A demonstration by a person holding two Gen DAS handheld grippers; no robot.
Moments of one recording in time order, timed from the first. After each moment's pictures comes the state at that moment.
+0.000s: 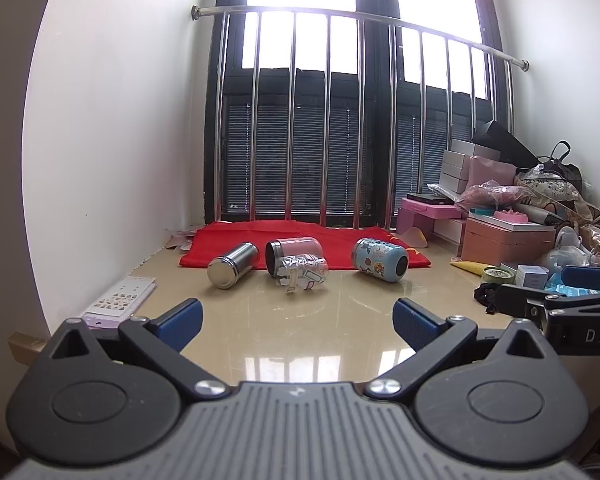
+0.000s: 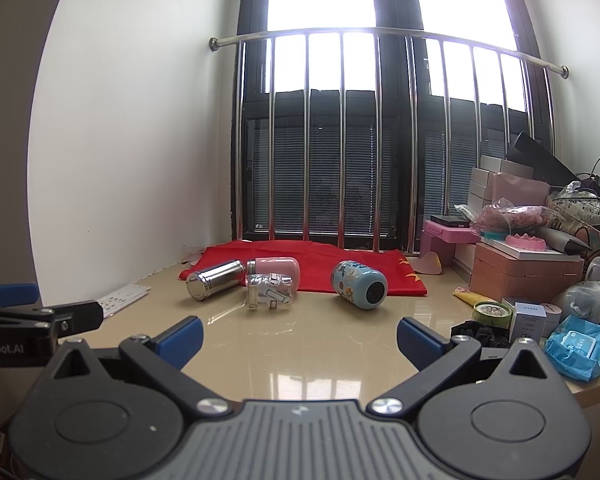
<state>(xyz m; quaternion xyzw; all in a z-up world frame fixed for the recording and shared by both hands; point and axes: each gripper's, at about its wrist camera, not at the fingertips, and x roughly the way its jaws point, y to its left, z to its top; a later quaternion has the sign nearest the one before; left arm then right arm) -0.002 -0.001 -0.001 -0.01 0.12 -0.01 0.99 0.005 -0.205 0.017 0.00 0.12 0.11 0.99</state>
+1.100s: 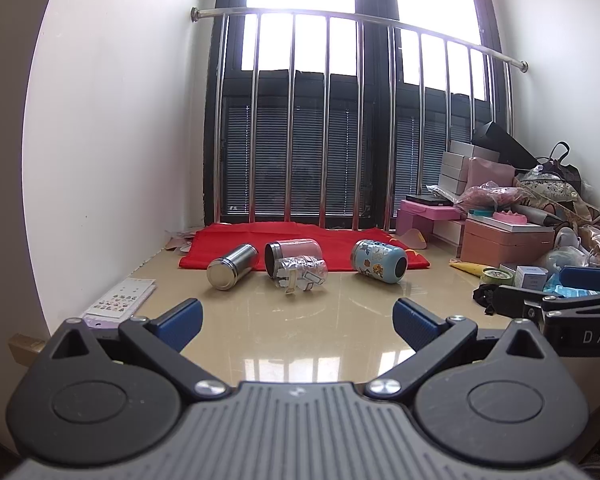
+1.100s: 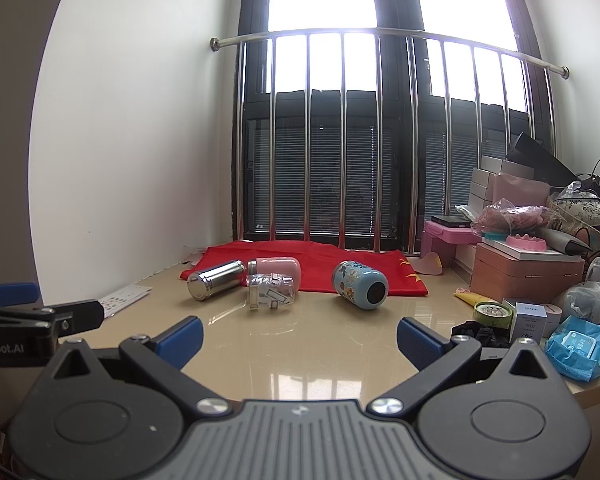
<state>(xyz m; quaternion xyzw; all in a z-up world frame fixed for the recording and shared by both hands) -0.002 -0.001 0.000 -0.01 0.11 -0.01 0.99 0.004 -0.204 0.016 0.00 0.12 0.11 0.99</state>
